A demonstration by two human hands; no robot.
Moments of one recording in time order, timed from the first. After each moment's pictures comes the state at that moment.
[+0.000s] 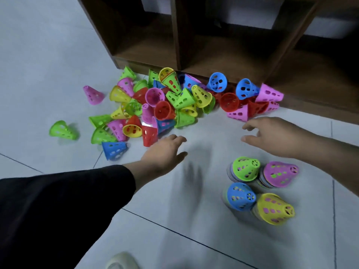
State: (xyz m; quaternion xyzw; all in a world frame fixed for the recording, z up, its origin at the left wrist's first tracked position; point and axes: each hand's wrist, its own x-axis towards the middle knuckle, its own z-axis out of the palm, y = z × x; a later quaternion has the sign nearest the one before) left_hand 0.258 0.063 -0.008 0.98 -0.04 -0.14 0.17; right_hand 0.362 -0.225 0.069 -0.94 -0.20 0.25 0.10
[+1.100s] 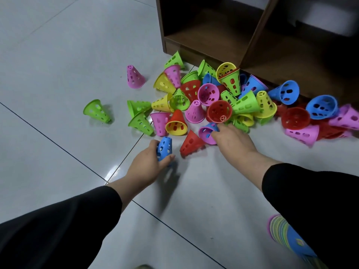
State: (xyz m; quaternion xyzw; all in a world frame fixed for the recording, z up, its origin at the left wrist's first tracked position) left_hand 0.197 0.208 -0.069 0.90 0.27 -0.11 0.32; right_hand 0.356 0.004 -0.044 -0.91 -0.38 0.10 -0.09
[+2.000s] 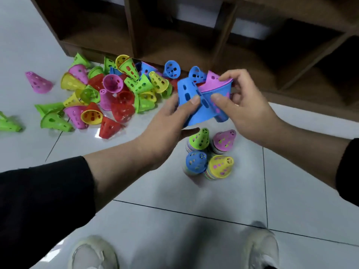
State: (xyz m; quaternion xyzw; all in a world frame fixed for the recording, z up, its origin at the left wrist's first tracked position) left_hand 0.202 -0.068 0.132 0.57 0.03 -0.15 0.81; right_hand 0.253 -0.252 0.150 -0.83 -0.15 0.05 0.53
